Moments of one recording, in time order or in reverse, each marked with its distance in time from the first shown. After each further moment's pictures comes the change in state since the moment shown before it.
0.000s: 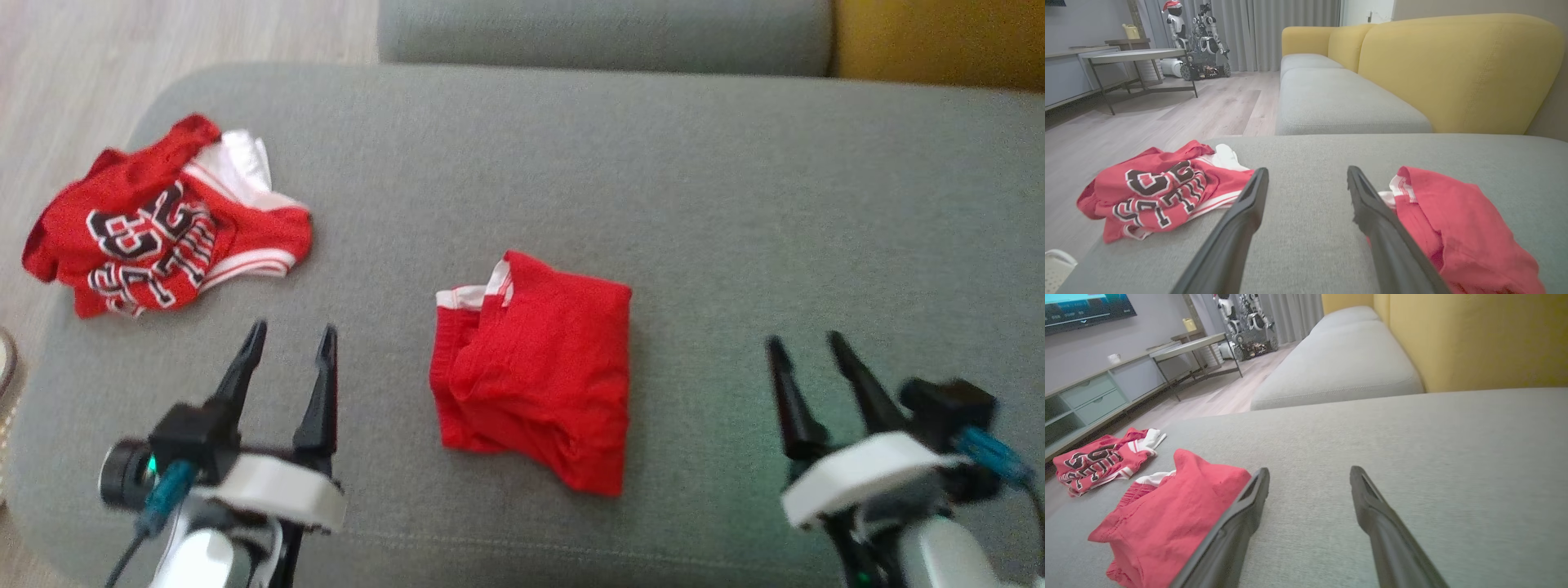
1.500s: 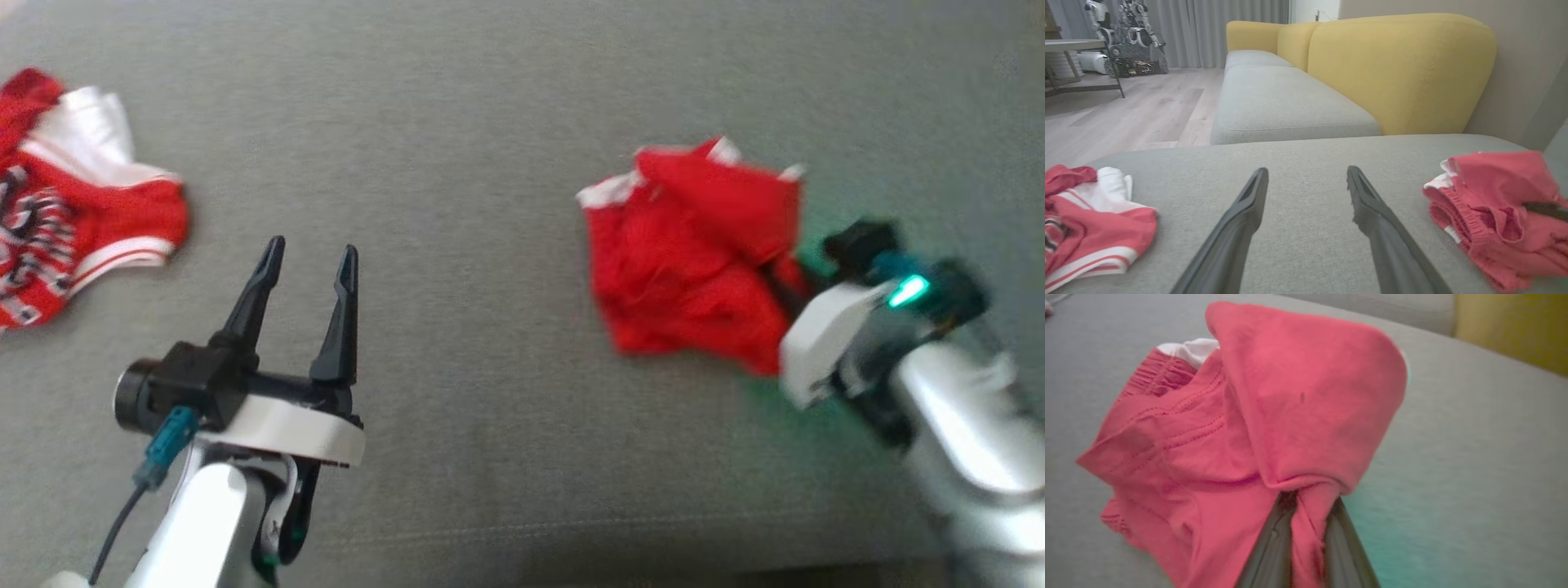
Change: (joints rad) left arm -0.153 -0.055 0.000 0.025 0.013 -0.067 -0.061; right arm -0.498 -0.297 0.411 0.398 0.067 0.000 0.114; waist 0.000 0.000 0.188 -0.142
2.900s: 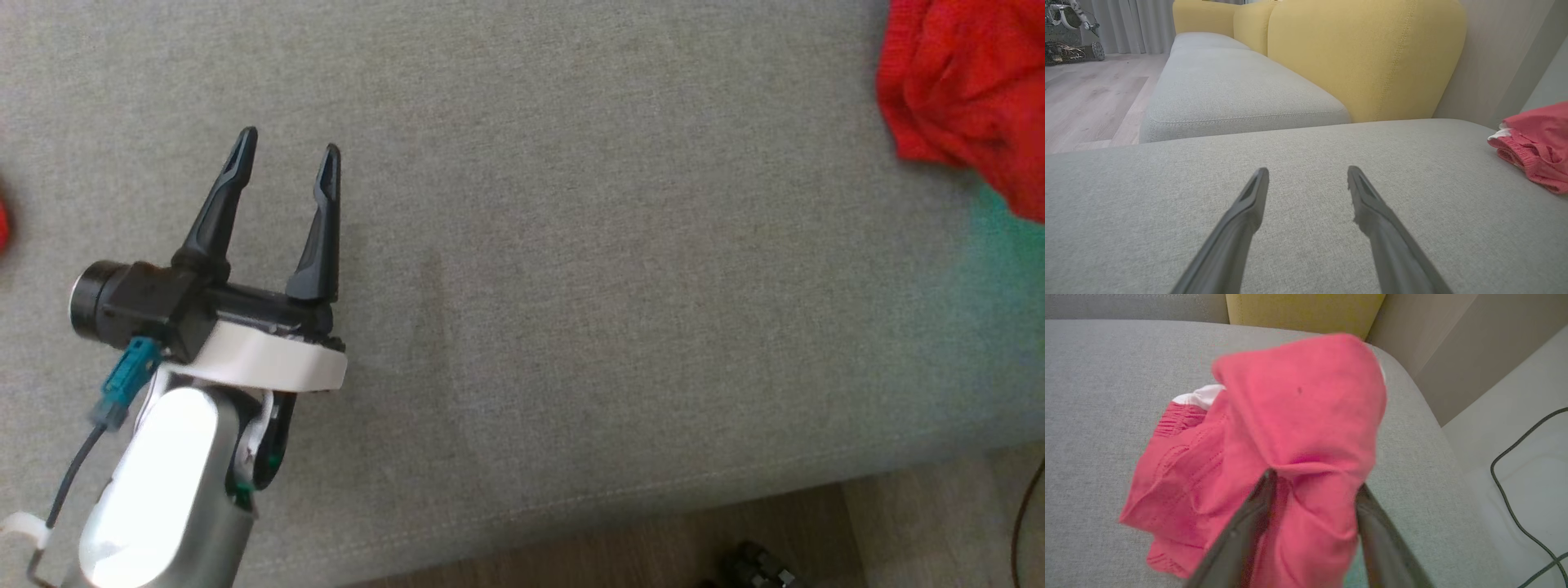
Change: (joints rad) left arm -0.158 0.044 -0.004 -0.034 0.009 -0.027 0.001; right arm -0.163 -0.127 -0.494 -0.030 -0.021 0.000 0.198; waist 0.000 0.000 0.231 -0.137
